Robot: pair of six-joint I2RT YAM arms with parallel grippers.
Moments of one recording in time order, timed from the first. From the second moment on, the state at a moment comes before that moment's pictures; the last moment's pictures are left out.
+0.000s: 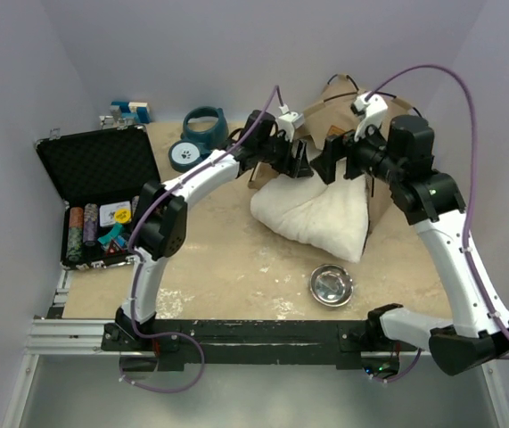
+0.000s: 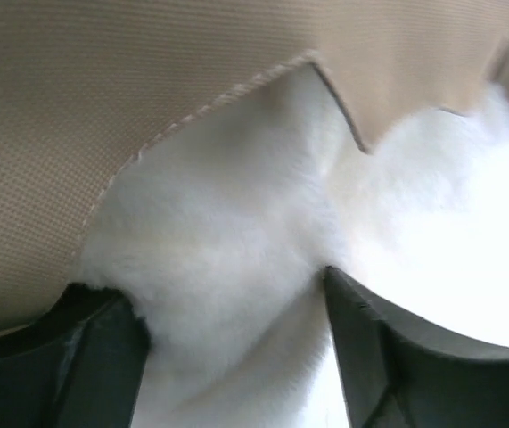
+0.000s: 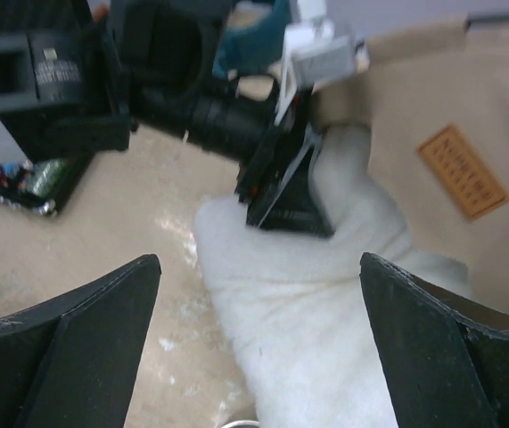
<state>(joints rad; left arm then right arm) -0.62 2.20 1.91 -0.23 0.52 -0.27 0.31 1.17 1.43 -0.67 -0.29 0.04</state>
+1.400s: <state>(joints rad) -0.77 1.82 1.17 0.21 0.26 -0.31 0.13 1.68 1.83 -0.59 0.05 -0.15</state>
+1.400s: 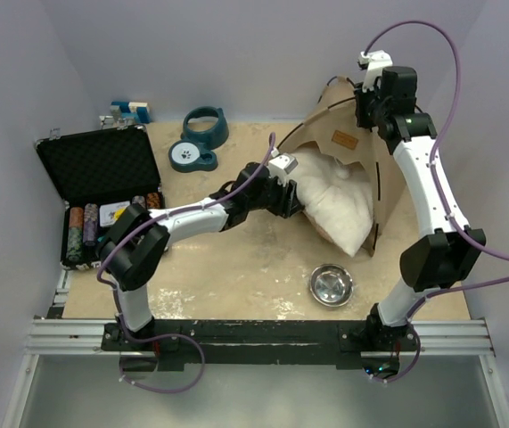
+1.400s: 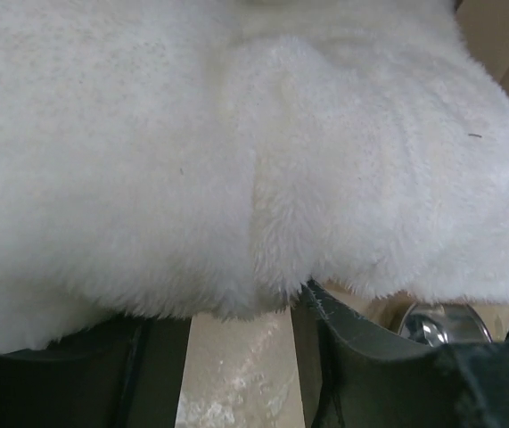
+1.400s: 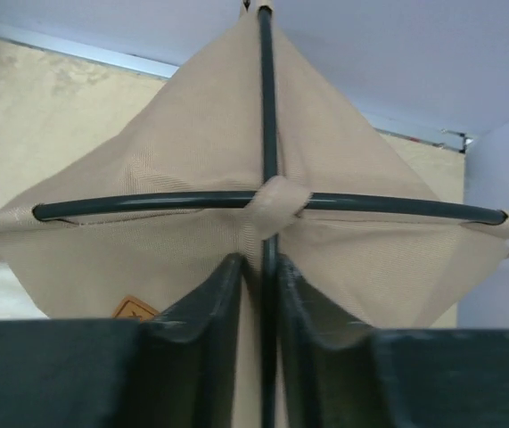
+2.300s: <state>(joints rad) -0.81 1.96 1.27 0.33 0.18 -0.15 -0.03 1.70 1.85 -0.61 -0.29 -0.04</state>
